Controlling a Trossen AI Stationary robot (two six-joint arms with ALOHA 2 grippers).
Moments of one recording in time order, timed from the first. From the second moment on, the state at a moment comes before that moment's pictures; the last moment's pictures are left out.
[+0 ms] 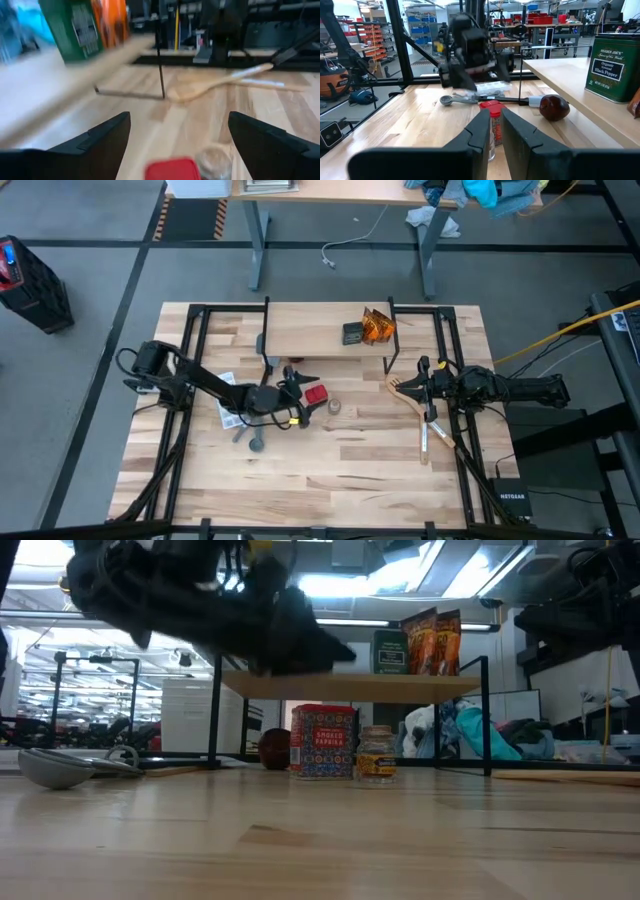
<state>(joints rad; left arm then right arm) -0.17 1.73 0.65 0.95 -0.54 0.02 0.06 0.00 0.03 -0.03 0.03 0.05</state>
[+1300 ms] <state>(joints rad) -0.16 1.02 0.65 0.27 -0.54 0.21 0.06 0.00 0.03 0.09 0.03 0.04</state>
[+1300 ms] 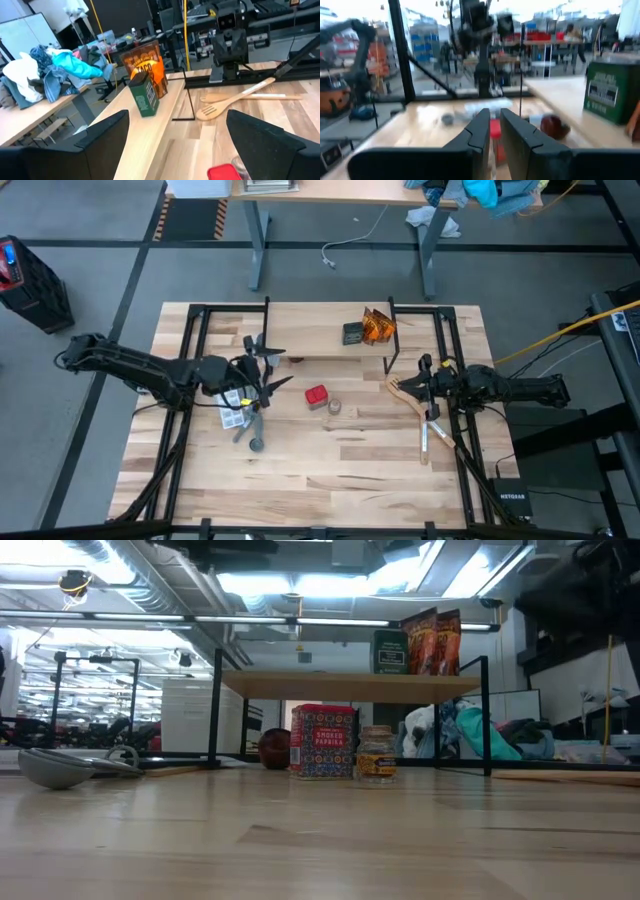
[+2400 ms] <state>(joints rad) -0.15 0.99 0.65 0.14 -0.54 0.18 0.01 0.27 0.14 0.40 0.64 -0.06</state>
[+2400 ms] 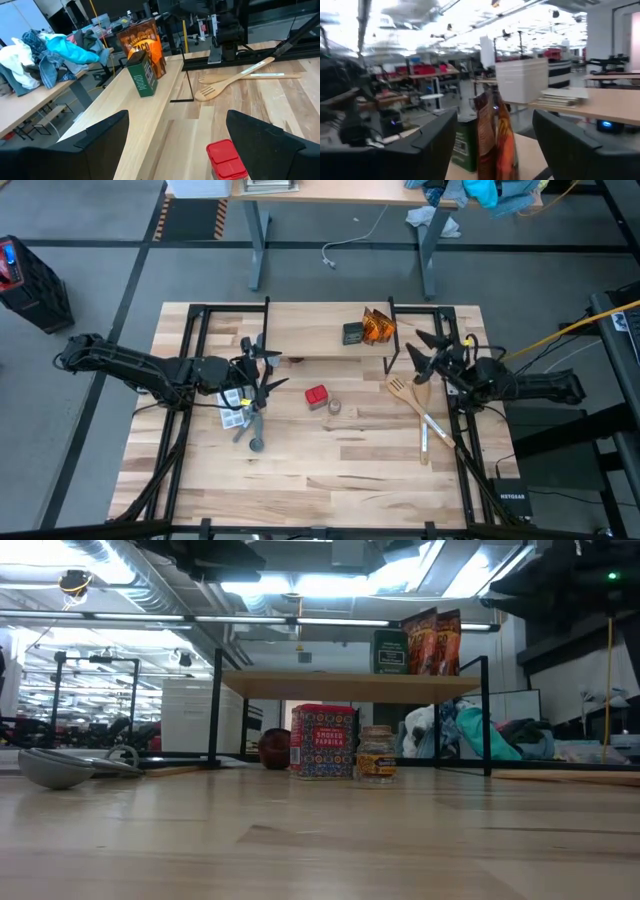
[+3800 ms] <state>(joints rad) -0.15 0.99 0.65 -0.05 -0.54 0.05 -0.26 0.99 0.41 0.48 0.48 -0.02</state>
